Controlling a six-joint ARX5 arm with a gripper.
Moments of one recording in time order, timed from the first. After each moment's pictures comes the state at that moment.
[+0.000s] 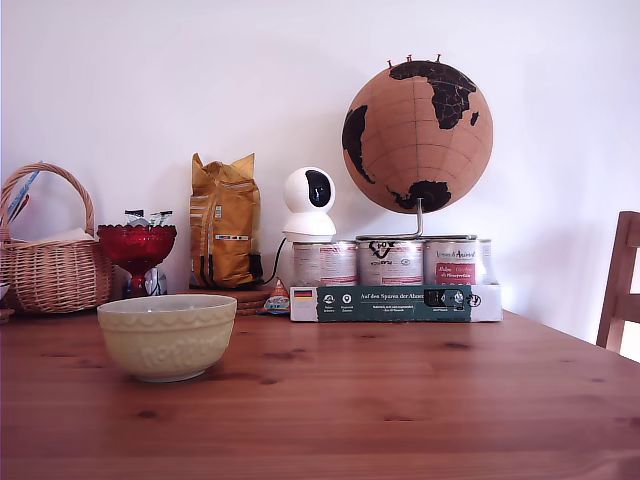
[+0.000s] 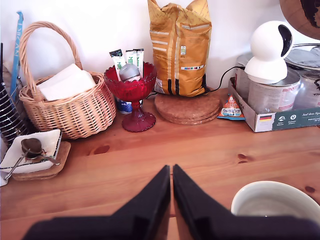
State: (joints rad) arm -0.04 0.74 0.57 -0.05 0.10 0.03
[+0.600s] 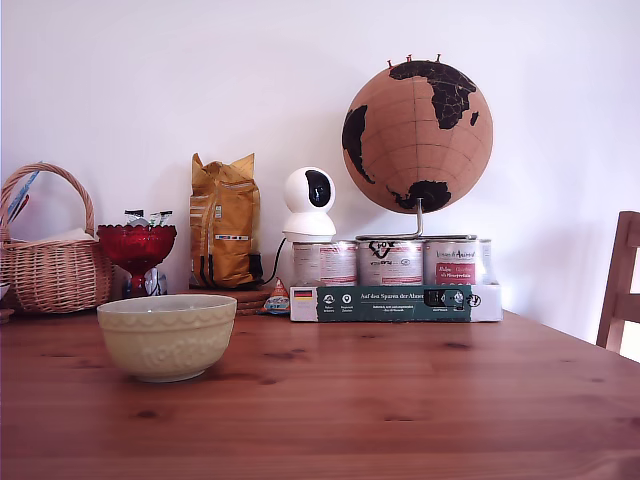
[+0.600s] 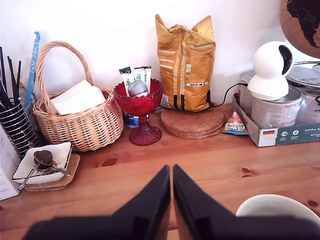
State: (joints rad) arm -0.02 0.68 0.57 -0.06 0.10 0.01
